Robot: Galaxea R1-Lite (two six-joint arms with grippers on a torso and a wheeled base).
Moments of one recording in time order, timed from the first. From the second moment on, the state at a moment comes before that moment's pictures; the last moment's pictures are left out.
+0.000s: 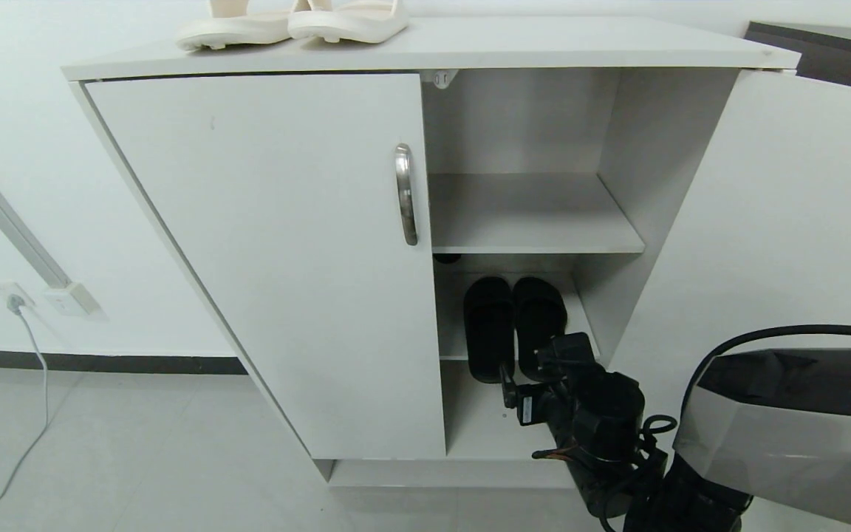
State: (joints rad) left arm 0.00 0.00 0.00 0.00 0.04 -0.09; right arm 0.76 2.26 -0.68 -1.52 -0.60 0.03
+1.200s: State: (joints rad) left arm 0.00 0.00 0.00 0.00 0.04 -0.09; right arm 0.72 2.26 -0.70 -1.51 -0.57 0.00
